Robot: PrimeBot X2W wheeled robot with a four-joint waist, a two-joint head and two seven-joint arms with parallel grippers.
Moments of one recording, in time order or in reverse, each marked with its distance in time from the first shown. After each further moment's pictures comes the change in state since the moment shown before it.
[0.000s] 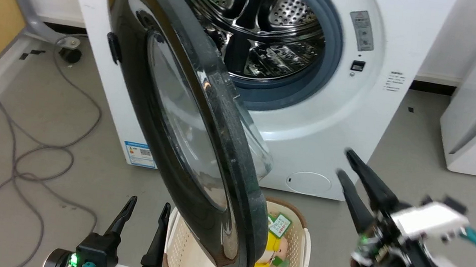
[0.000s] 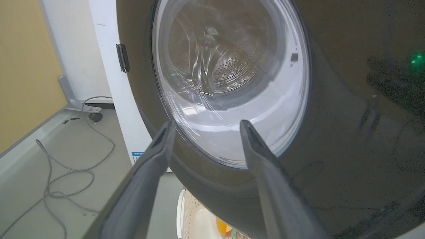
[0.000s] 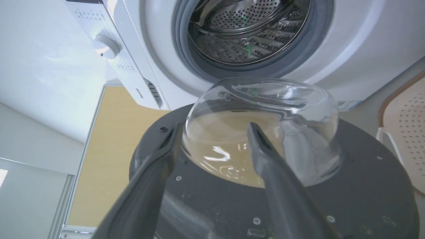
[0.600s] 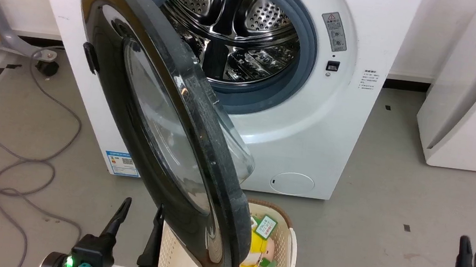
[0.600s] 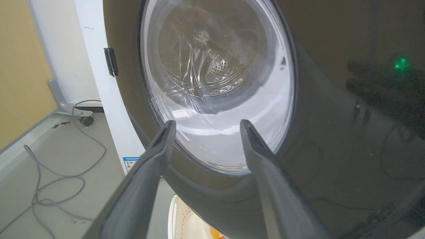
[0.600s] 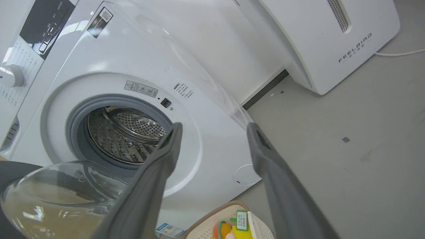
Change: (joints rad) left arm 0.006 -0.004 0.013 0.002 -0.007 0.003 0.000; right arm 0.557 0.305 -0.913 0.088 -1.289 0.000 -0.008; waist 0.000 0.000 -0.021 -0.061
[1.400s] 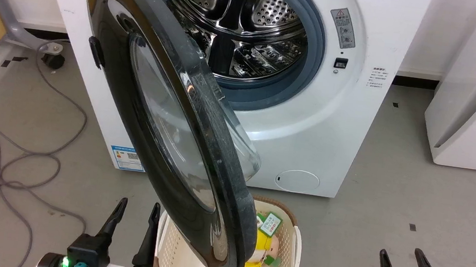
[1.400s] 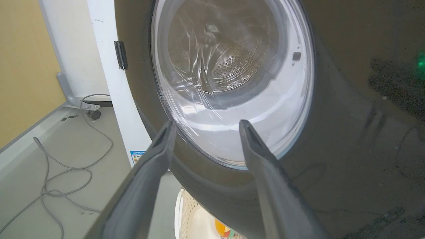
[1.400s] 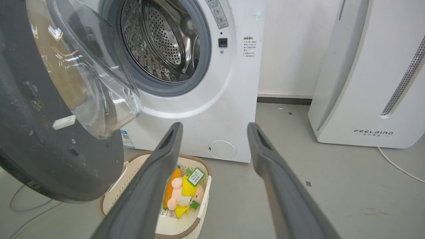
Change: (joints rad) left arm -0.001 -0.001 0.021 0.009 0.000 0.000 0.000; right arm 0.167 0.145 0.030 -0.327 -0.898 0.000 0.140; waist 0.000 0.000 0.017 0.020
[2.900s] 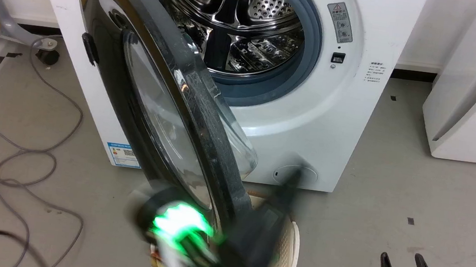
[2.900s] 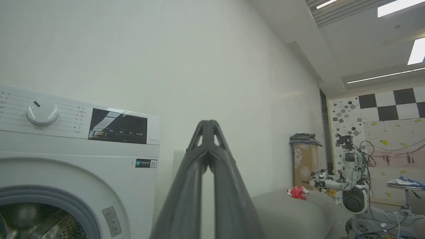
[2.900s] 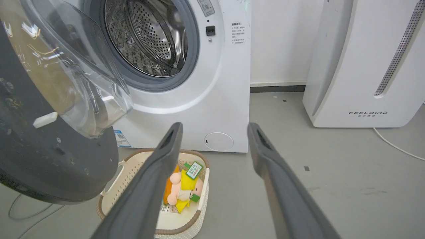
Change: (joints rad) left arm -0.158 -0.002 -0.501 -0.755 -0.146 -0.002 0.020; right arm -0.006 0.000 0.009 0.049 0.046 0.000 -0.021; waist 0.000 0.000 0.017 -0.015
